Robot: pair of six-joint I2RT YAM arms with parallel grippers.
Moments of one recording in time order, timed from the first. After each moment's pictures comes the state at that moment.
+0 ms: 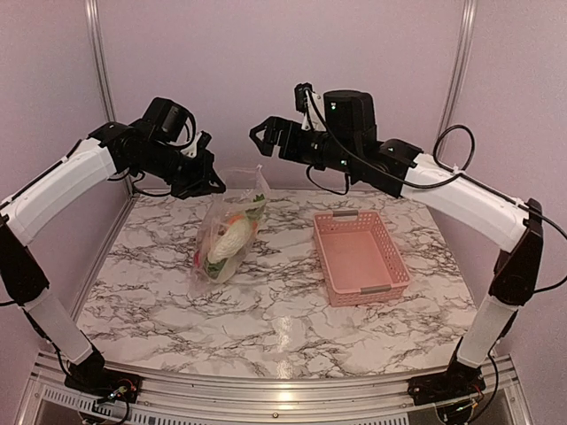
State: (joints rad) left arm -0.58 1.62 1.74 -0.90 0.27 -0.61; right arm 0.89 1.78 1.81 -0.20 0.09 0.51
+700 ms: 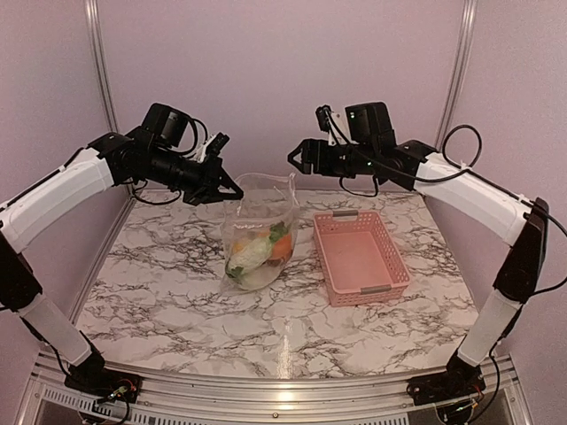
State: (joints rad) left arm -0.61 1.58 1.65 -0.74 0.51 -0.55; right arm 0.71 1.74 1.72 -0.38 -0.06 0.39
